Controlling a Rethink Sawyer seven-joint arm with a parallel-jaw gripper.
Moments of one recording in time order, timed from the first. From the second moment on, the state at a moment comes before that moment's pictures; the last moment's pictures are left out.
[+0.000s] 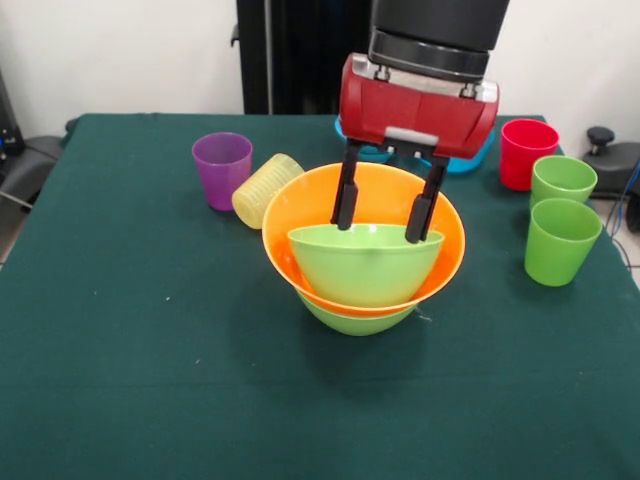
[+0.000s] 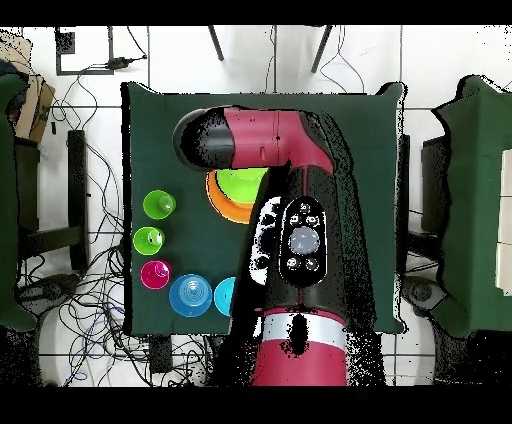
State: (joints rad) arm -0.11 -0.59 -0.03 1.22 -0.19 0.62 1.86
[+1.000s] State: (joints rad) arm -0.10 -0.52 -0.03 1.22 -0.19 0.55 1.86
